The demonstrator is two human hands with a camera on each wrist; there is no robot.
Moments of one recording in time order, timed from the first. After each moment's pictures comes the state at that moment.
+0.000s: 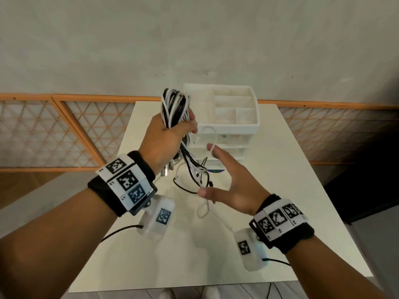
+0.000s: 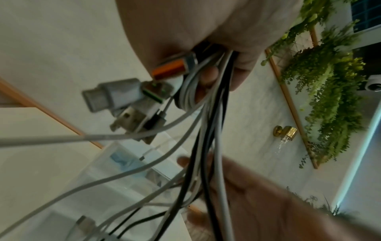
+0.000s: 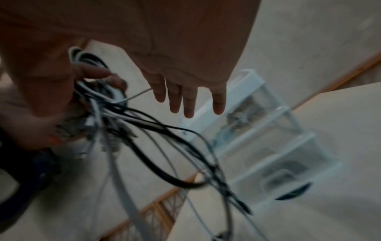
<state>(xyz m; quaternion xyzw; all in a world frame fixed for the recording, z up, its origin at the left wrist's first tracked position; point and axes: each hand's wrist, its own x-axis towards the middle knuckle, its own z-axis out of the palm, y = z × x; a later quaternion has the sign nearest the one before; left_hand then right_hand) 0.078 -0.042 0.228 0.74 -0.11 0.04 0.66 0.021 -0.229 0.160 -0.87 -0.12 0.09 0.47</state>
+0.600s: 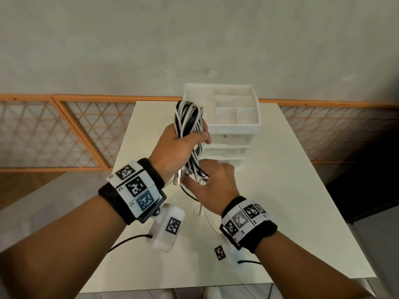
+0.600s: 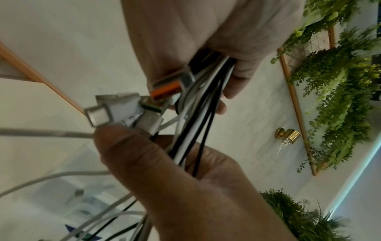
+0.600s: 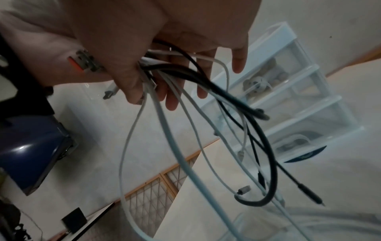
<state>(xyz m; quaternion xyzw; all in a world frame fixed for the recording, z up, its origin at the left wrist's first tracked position) 0.072 -0.055 0.215 0.71 -0.12 -0.04 0.69 0.037 -0.174 0.129 -0.92 -0.08 -0.11 0.37</state>
